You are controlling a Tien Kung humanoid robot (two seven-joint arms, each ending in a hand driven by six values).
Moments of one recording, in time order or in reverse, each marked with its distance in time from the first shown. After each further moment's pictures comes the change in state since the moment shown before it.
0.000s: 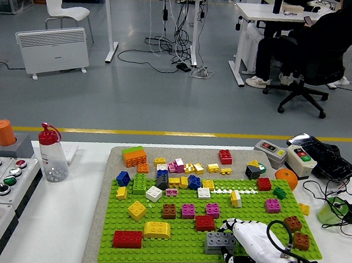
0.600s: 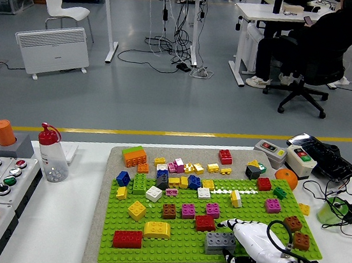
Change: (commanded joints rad) left arm 0.000 -0.001 0.000 0.000 -0.001 0.000 0.001; right arm -0.001 0.000 0.002 -0.001 -0.004 0.016 -0.009
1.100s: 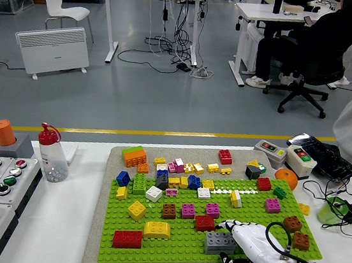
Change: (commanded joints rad) left arm 0.007 -0.002 -0.002 0.000 0.006 0.000 0.003; right arm -0.006 -0.003 -0.003 0.016 -0.001 -0.003 0.006
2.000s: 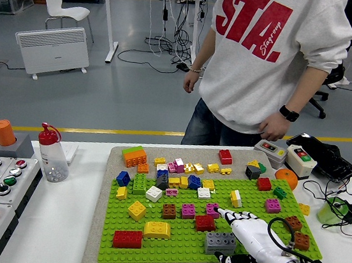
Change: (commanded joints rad) left arm -0.004 0.002 0.002 0.000 -0.004 0.000 -0.003; right arm -0.013 -0.014 0.040 0.037 0.002 -0.022 0.042
